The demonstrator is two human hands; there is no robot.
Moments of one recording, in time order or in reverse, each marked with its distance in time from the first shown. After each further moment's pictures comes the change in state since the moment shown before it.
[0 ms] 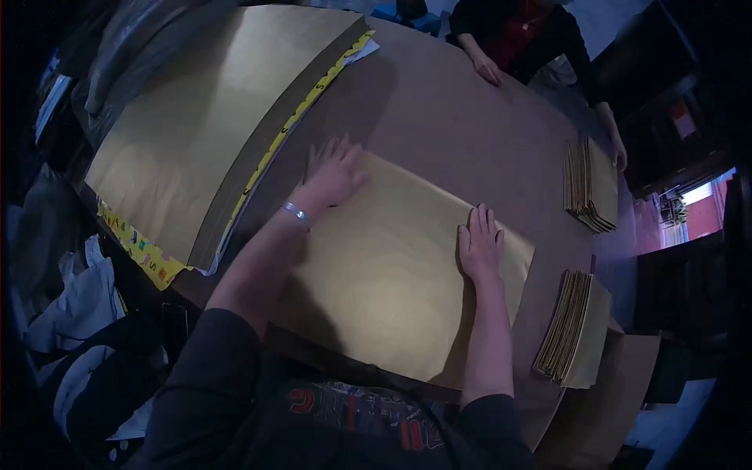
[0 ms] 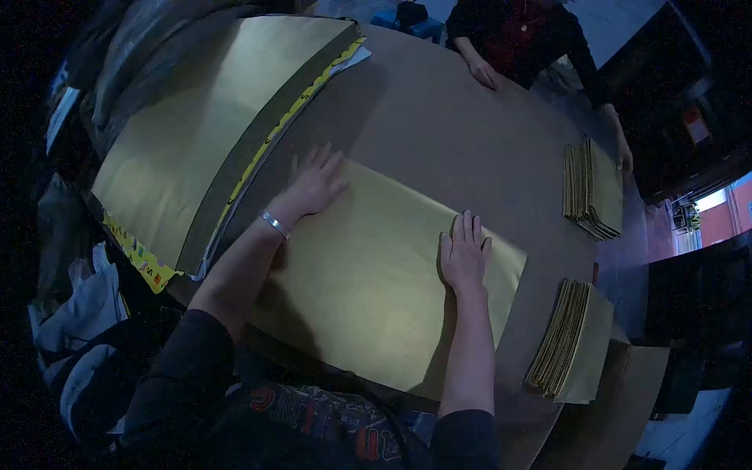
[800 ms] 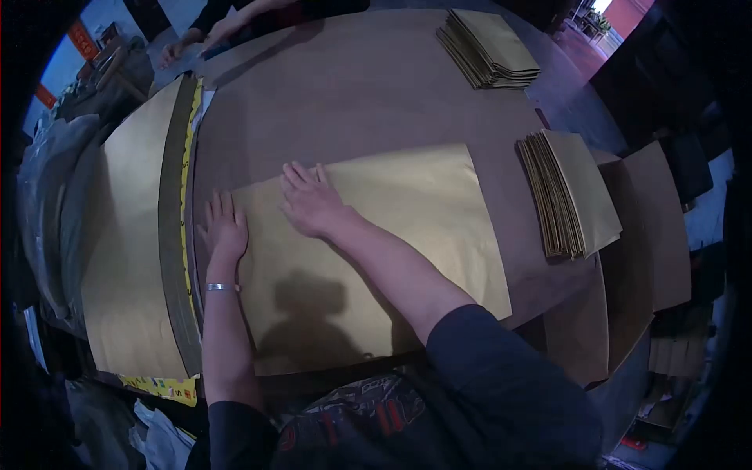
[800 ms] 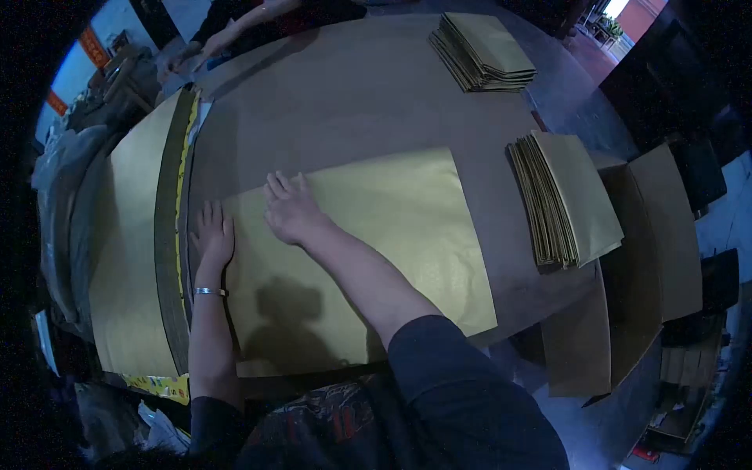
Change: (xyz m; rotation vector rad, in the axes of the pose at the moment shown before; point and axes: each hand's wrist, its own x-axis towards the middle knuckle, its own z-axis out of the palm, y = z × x) left_hand 0.013 -0.036 0.007 0.252 -0.069 -0.140; right_hand 0.048 -0.140 0.018 0.257 0.082 -0.266
